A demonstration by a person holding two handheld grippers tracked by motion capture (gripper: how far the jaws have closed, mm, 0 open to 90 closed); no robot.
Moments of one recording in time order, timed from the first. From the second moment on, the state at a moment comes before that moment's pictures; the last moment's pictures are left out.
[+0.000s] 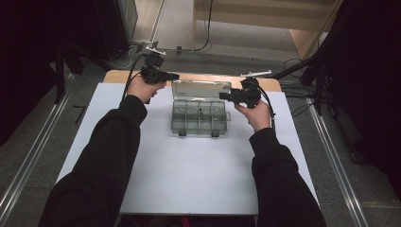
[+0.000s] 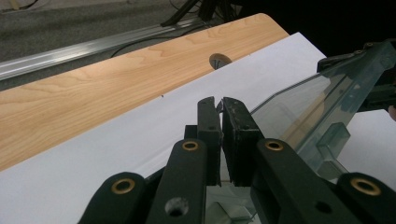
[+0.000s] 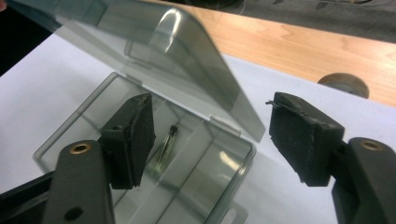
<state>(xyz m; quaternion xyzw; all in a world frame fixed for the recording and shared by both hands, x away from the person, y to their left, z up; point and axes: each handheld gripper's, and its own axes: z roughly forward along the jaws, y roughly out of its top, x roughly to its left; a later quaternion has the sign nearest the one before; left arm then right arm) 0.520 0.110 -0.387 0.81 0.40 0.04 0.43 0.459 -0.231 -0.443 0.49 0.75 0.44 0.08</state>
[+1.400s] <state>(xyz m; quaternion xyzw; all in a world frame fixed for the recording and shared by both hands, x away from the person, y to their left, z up) 0.492 0.112 -0.390 0.83 0.37 0.01 0.42 0.467 -0.238 -0.395 0.49 0.76 0.43 0.04</state>
